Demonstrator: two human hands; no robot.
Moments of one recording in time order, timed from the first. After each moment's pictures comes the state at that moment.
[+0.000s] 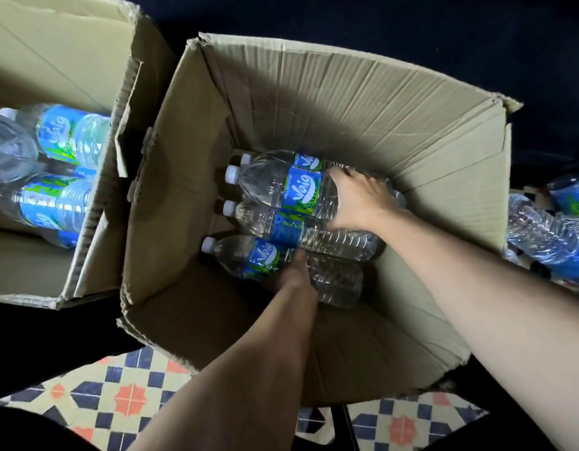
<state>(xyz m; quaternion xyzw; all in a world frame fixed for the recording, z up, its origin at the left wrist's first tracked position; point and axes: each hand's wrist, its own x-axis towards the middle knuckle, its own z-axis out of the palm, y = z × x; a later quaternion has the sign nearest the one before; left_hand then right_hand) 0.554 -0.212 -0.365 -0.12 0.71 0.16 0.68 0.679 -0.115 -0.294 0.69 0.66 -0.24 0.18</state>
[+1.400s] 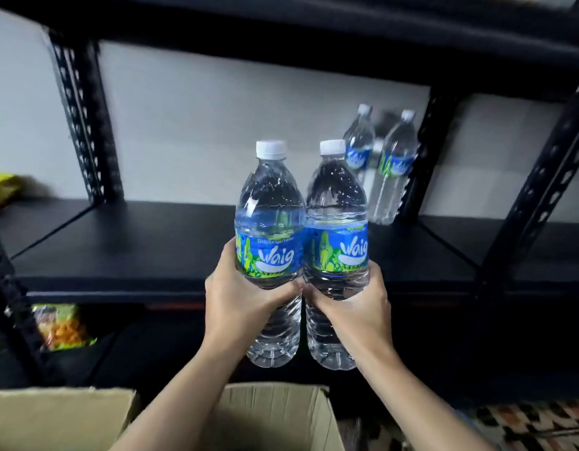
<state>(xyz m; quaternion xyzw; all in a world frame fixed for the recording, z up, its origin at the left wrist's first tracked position) 0.575 -0.076 0.096 0.64 0.40 0.56 0.35 0.727 -0.136 0.081 0.68 0.39 -0.10 -0.61</state>
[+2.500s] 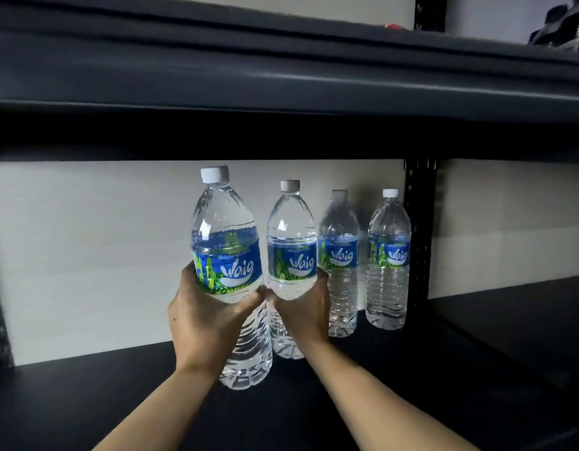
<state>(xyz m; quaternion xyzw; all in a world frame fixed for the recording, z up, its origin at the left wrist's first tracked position) 0.684 0.150 0.182 0.63 0.39 0.63 0.22 0.839 0.170 0.139 0.63 0.37 -0.01 -0.68</state>
